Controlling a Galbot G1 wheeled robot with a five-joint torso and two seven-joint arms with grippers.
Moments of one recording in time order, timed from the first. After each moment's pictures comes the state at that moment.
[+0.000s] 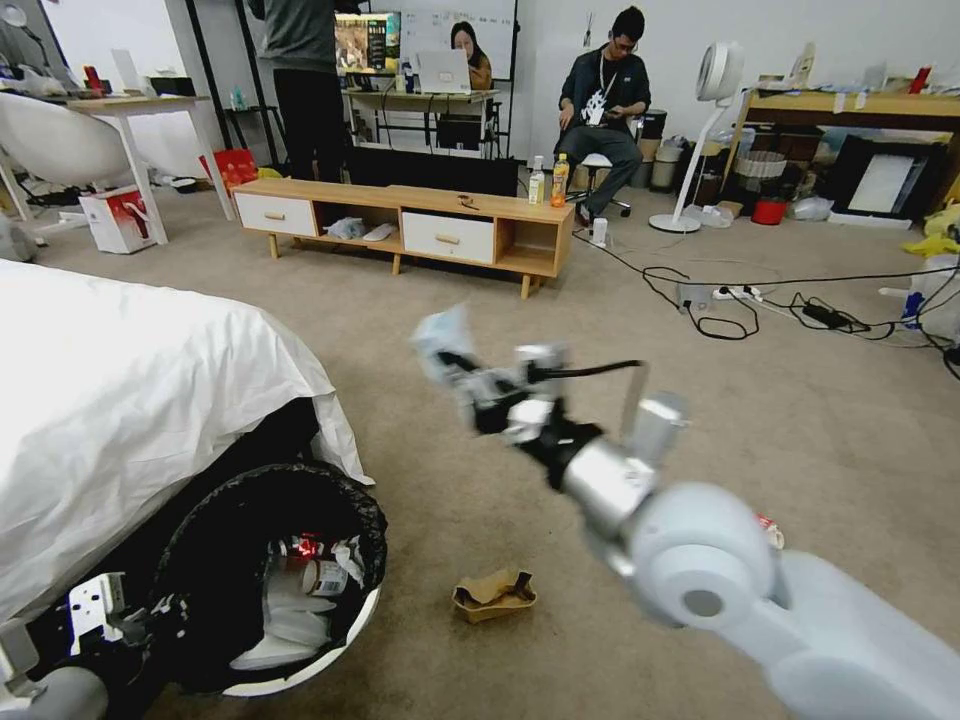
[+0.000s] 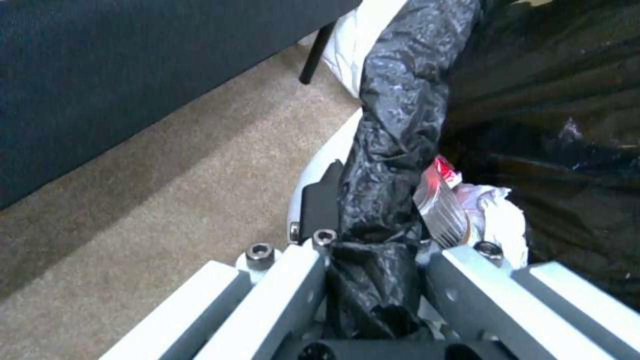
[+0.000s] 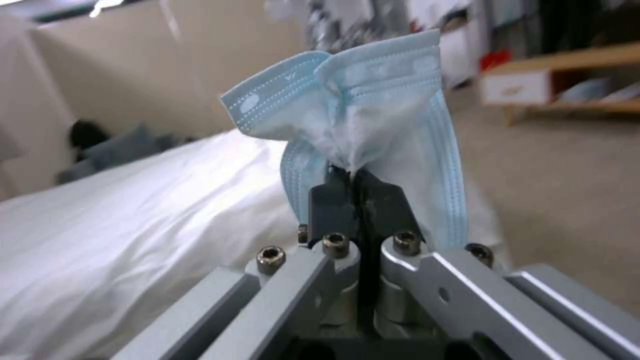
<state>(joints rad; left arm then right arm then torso) 1.71 -1.19 -1.05 -2.36 -1.17 0.74 -0.41 -0.34 0.96 -0.41 2.26 1.34 -0.25 0.45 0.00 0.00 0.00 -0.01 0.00</state>
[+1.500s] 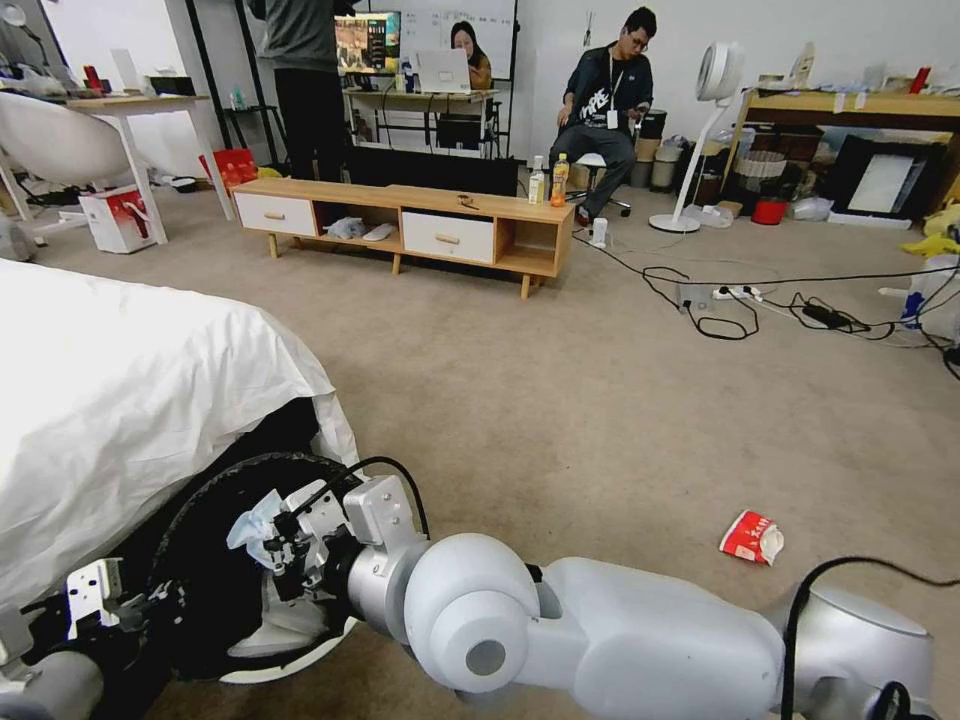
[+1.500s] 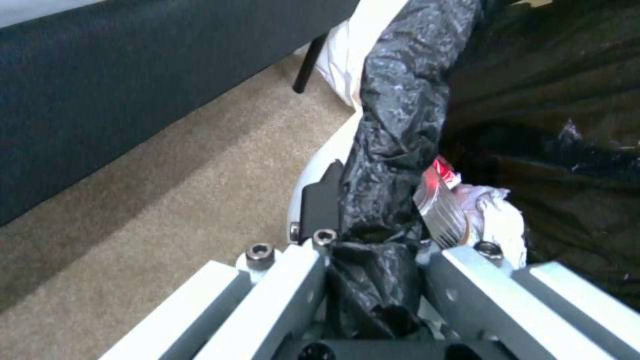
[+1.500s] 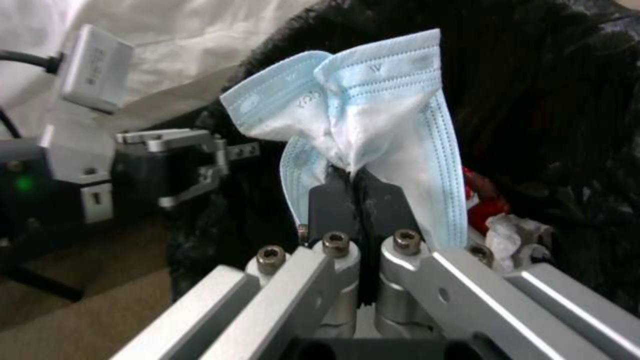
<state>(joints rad) 1.69 -1.16 -1.06 -2.35 -1.21 0.74 -0.42 -0.21 1.28 -0.75 2.08 1.49 -0.57 0.83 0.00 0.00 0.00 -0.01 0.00</state>
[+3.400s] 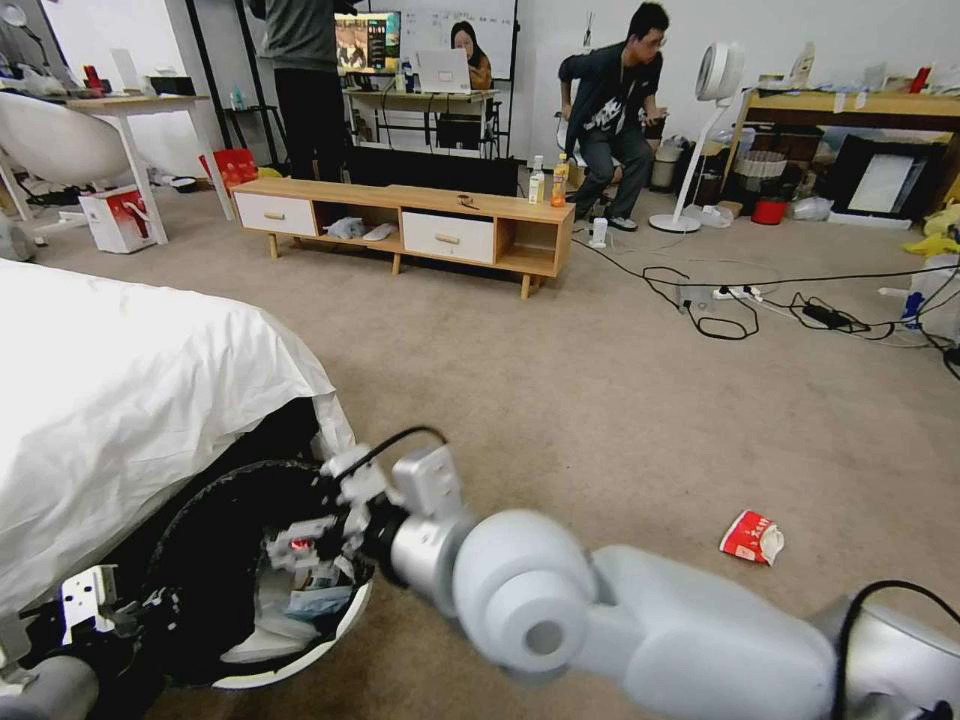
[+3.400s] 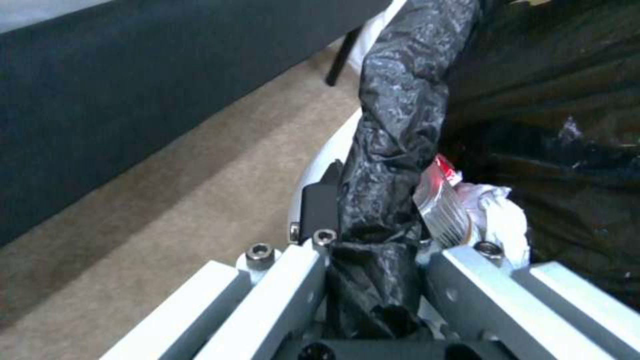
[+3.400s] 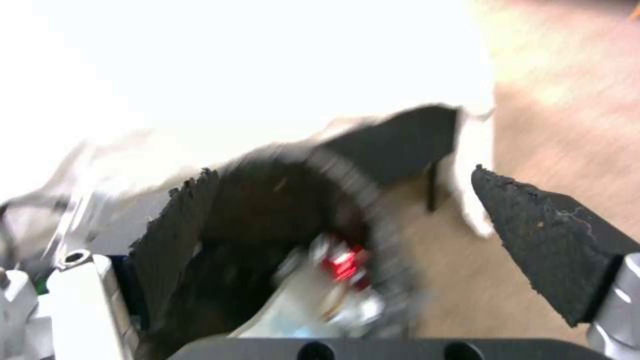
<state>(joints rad) 1.70 -1.15 -1.08 -2.30 -1.18 0.74 -0.42 -0.24 1.11 -0.51 2.22 1.43 -0.57 0.76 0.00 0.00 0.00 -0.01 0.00</state>
